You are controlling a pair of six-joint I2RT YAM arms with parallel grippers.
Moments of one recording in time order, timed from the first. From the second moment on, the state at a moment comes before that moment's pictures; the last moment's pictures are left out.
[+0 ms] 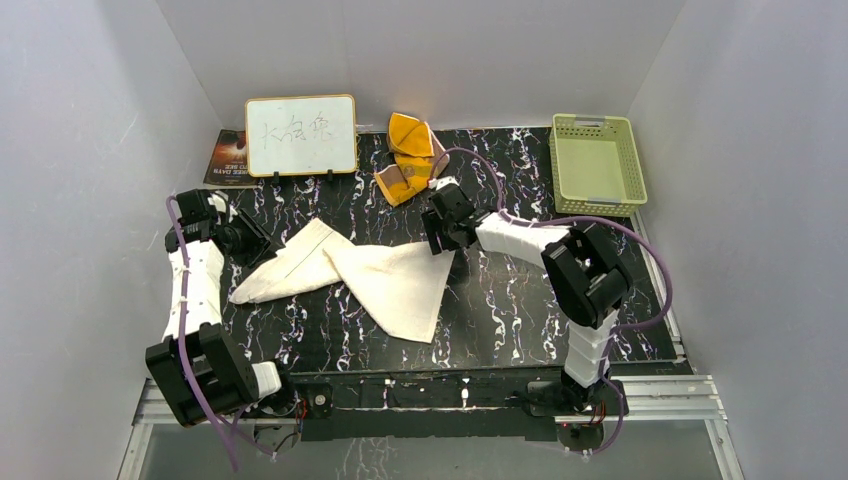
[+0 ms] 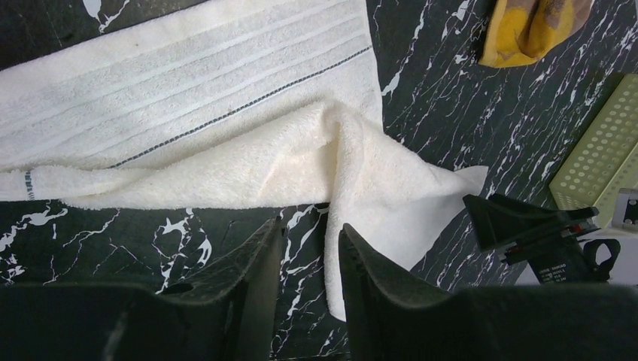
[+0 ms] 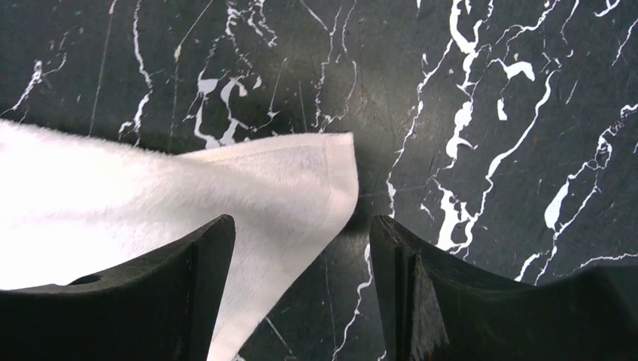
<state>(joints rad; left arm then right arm) 0.36 1.25 0.99 -0.78 0.41 -0.45 0.65 1.85 1.22 -0.29 0.21 0.23</state>
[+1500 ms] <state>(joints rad) -0.05 1.92 1.35 -0.54 -0.04 -0.10 0.58 1.90 1.16 -0.13 0.09 0.22</state>
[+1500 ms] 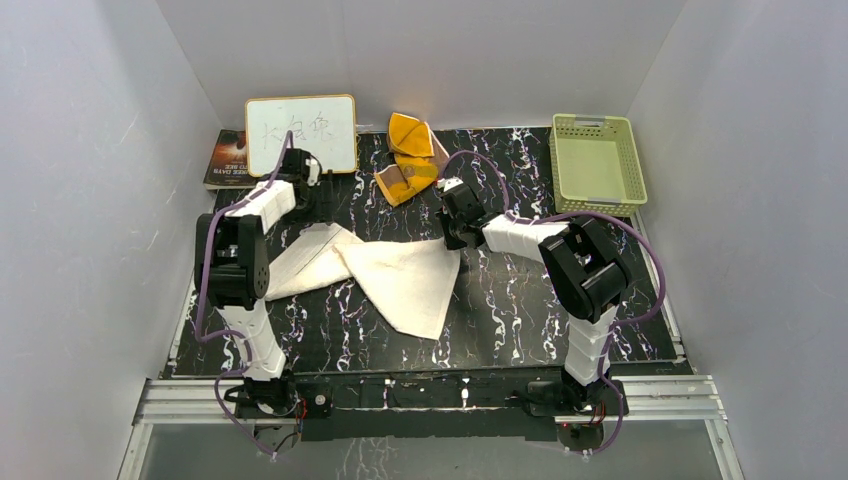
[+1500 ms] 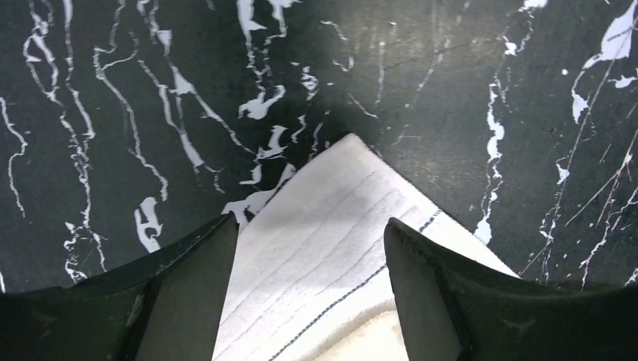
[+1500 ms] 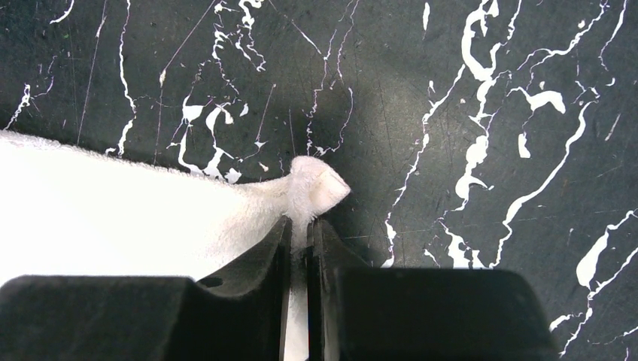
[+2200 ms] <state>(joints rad) -0.10 1.98 1.33 -0.42 -0.12 -0.04 0.55 1.87 1.15 -0.17 0.07 0.21</state>
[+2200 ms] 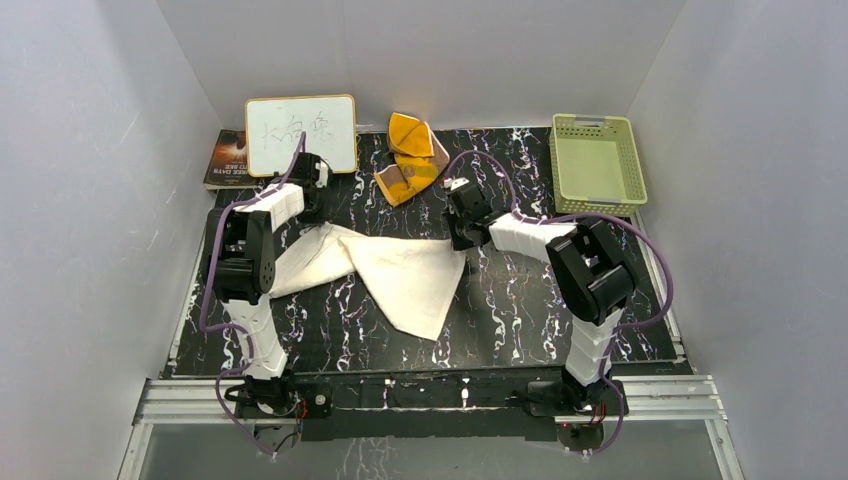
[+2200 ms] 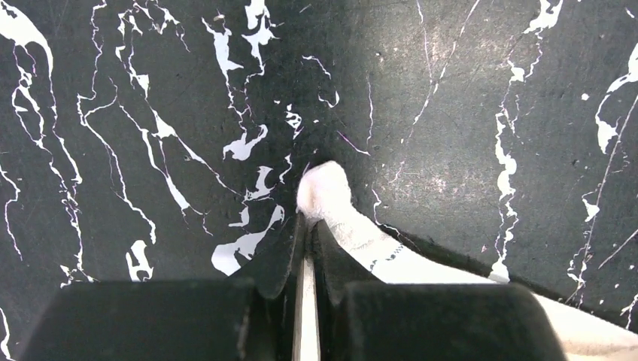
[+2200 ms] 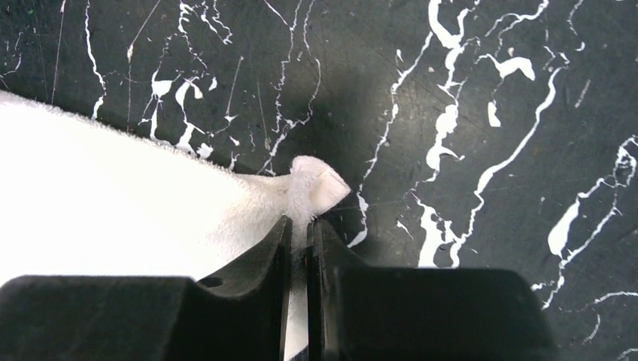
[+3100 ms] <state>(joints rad) -0.02 1.53 1.70 -0.70 -0.10 -0.24 0.48 1.19 1.21 -0.28 0.04 0.18</state>
